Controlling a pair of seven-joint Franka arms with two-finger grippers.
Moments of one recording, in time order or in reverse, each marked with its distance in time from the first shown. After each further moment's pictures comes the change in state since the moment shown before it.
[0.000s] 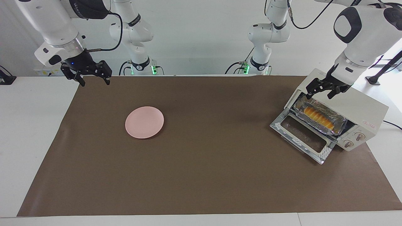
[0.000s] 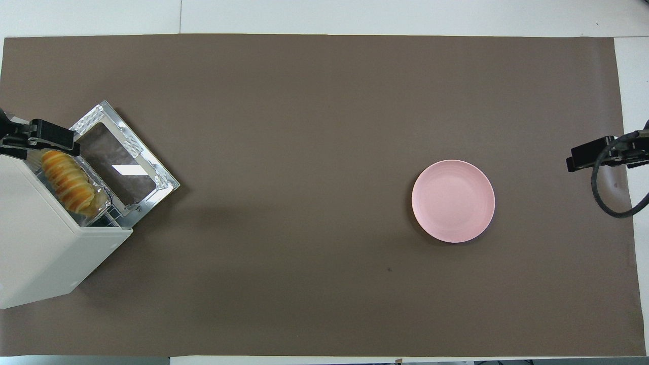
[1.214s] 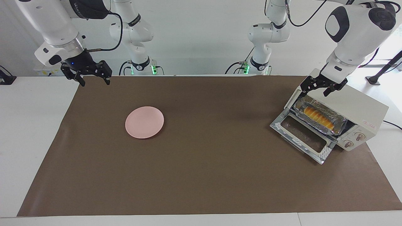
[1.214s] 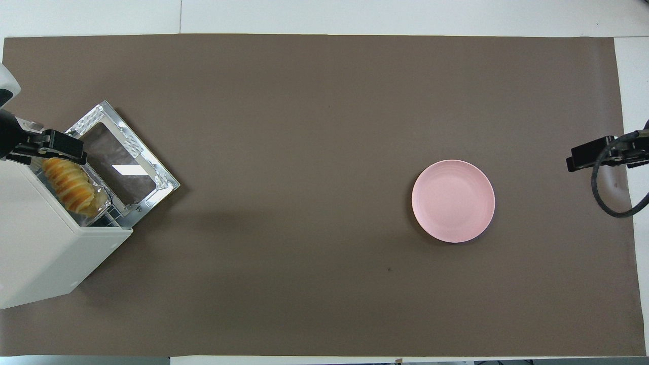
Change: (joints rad) left arm 0.028 -0.023 -0.072 -0.026 0.063 0.004 0.000; right arm 0.000 0.000 0.000 0.000 0.000 0.000 0.000
